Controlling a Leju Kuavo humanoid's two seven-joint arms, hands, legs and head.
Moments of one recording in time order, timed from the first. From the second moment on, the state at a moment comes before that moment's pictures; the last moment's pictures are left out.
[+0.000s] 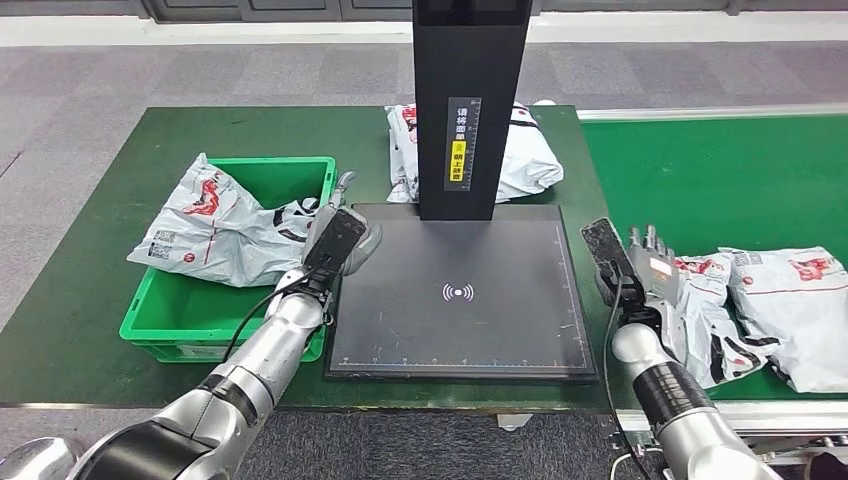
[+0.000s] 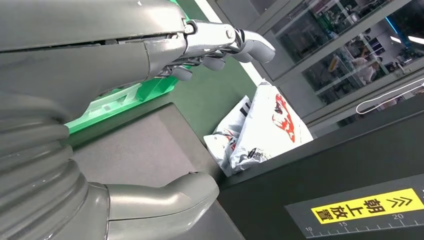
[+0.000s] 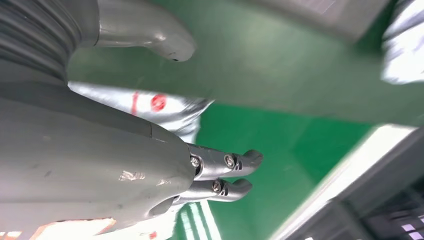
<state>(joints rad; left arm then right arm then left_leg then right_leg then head) -0.71 -0.22 -0.25 -0.55 -0.25 0.32 -0.48 -0.52 -0.17 0.22 -0.76 0.43 -0.43 -0.12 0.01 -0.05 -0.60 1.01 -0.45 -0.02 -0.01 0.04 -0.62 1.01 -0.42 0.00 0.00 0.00</state>
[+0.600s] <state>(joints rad) -0.70 -0.23 -0.25 -0.55 -0.26 0.31 -0.47 -0.52 -0.19 0.07 -0.58 0.63 -0.31 0.02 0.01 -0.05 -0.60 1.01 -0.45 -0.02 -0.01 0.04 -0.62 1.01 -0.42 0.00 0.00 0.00</state>
